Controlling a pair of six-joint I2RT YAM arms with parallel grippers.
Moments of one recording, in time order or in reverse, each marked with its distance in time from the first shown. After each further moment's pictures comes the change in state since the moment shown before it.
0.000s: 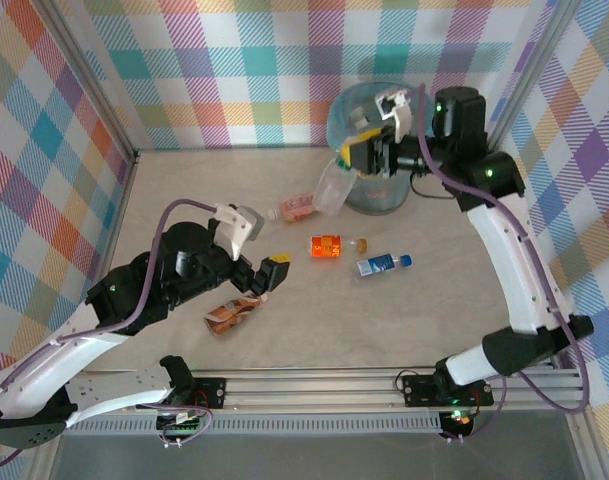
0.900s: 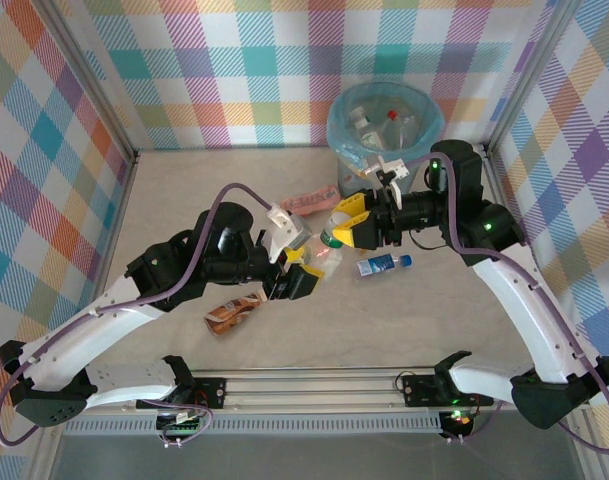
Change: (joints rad) left arm 0.000 0.214 0.103 0.005 0.480 0.007; right arm 0.154 -0.312 -0.452 0.185 -0.494 -0.068
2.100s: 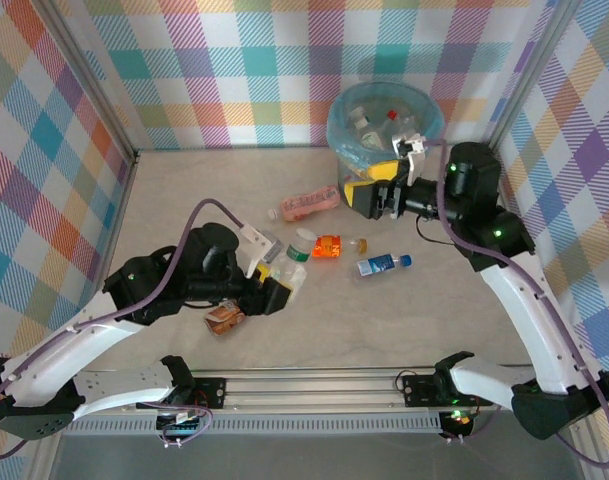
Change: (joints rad) left arm 0.000 -0.112 -0.055 -0.241 -0.142 -0.181; right arm -0.077 -0.064 -0.065 0.134 0.487 0.192
